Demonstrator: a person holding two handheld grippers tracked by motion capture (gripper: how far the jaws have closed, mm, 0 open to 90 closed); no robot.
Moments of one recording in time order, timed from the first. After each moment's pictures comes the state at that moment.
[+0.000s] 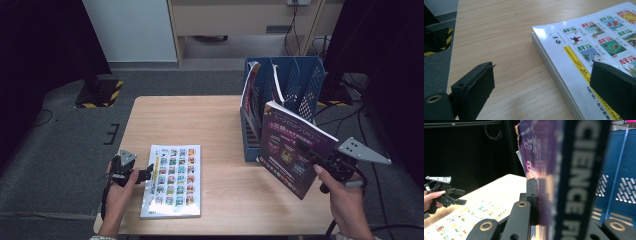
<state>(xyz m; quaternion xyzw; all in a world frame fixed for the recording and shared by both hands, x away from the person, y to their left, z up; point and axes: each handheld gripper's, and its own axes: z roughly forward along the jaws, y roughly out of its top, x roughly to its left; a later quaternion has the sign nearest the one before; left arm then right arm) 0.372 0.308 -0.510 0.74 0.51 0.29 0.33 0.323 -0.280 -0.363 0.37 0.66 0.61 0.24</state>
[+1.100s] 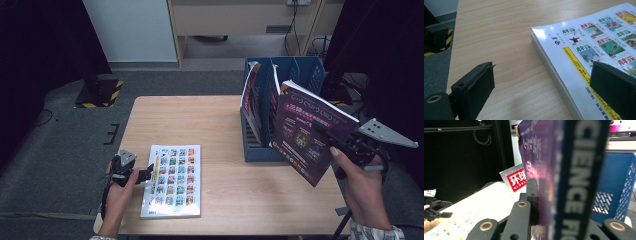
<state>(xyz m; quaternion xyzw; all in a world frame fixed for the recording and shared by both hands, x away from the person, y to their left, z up) 0.371 0.308 -0.509 0.74 0.50 0.29 0.33 0.337 -0.302 -0.318 0.38 0.65 0.60 0.28</state>
